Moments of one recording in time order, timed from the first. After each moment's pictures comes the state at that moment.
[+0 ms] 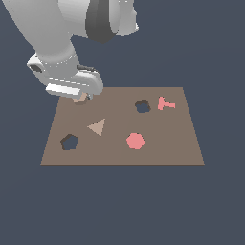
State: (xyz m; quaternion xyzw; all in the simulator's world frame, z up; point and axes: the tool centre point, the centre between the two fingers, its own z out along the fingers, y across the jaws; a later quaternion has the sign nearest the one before) arm -0.090 -0.163 0.049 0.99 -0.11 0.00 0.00
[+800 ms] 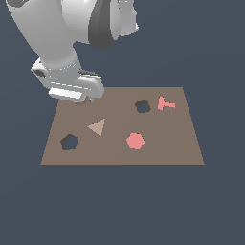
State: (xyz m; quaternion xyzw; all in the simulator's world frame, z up) arm -0.088 -0.161 0.034 0.99 -0.11 0.00 0.00
